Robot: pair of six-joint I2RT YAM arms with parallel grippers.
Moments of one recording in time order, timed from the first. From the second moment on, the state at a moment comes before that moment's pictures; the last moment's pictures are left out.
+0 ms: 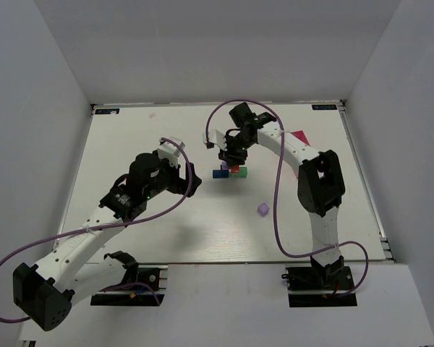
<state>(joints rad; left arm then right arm) -0.58 0.96 0.81 -0.26 0.08 -0.19 0.58 2.07 1.81 -0.90 -0.45 -1.05</state>
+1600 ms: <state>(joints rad) -0.58 1.02 0.80 -0.27 0.07 -0.18 0.55 1.18 0.88 -0.59 -0.36 -0.97</state>
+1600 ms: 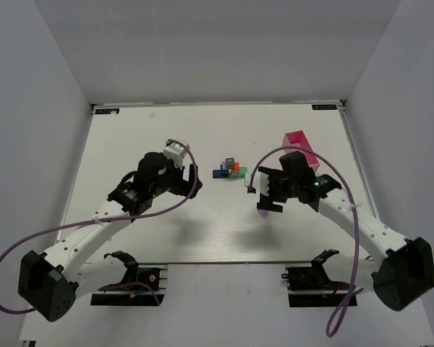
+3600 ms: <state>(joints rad) -0.58 0.92 0.78 -0.34 0.03 -0.12 0.48 1.53 0.89 -0.76 -0.50 -1.57</state>
